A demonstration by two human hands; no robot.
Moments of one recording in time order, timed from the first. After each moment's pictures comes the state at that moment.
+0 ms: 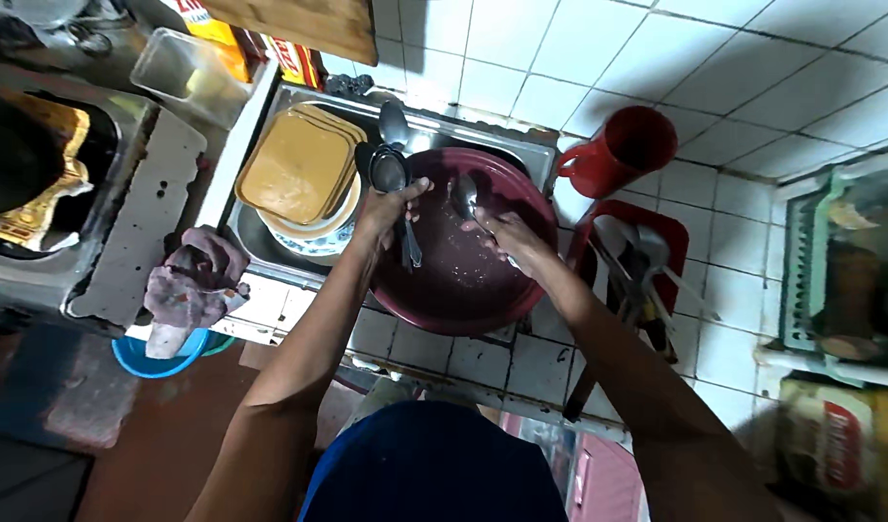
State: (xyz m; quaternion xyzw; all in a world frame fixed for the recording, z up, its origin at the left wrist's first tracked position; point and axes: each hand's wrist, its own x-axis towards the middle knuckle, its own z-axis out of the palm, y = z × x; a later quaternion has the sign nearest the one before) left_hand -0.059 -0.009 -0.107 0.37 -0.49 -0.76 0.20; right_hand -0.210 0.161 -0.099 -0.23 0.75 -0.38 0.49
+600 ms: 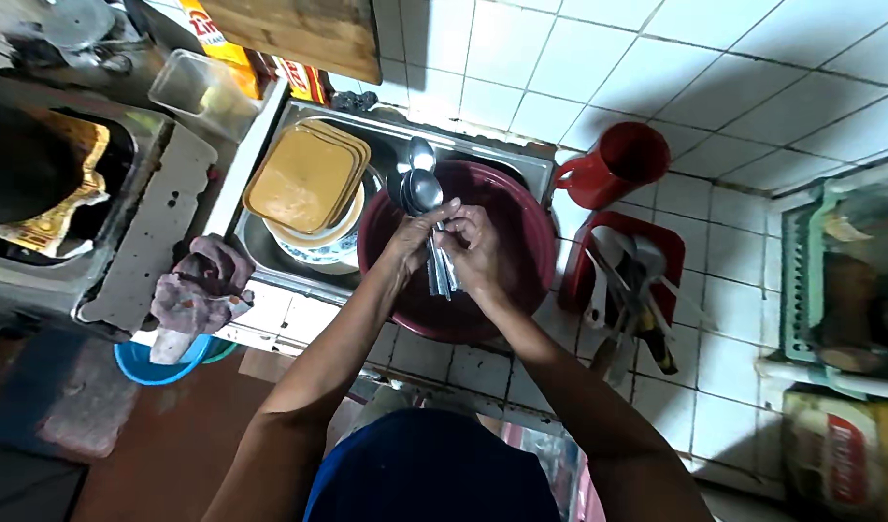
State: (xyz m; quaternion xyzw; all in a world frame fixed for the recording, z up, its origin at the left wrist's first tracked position) left_hand -0.073 0.033 -0.099 0.34 -0.38 -0.84 0.18; right_hand -0.135 0.140 -0.103 -0.34 0.68 -0.60 0.23
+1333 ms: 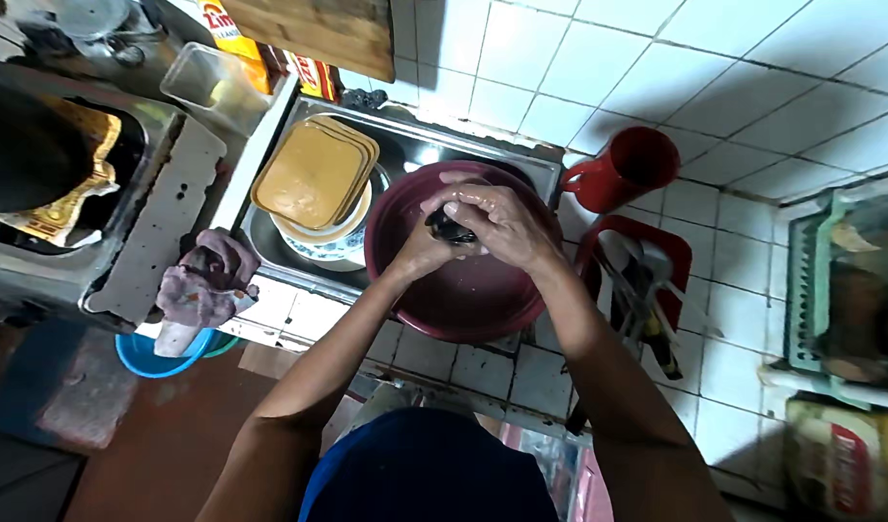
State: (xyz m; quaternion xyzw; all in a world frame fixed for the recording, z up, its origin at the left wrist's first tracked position) left_hand -0.047 0.052 -0.076 0.18 -0.69 -0.66 0.22; right_hand -0.185 0.128 -0.035 -0.65 0.54 -0.49 0.22
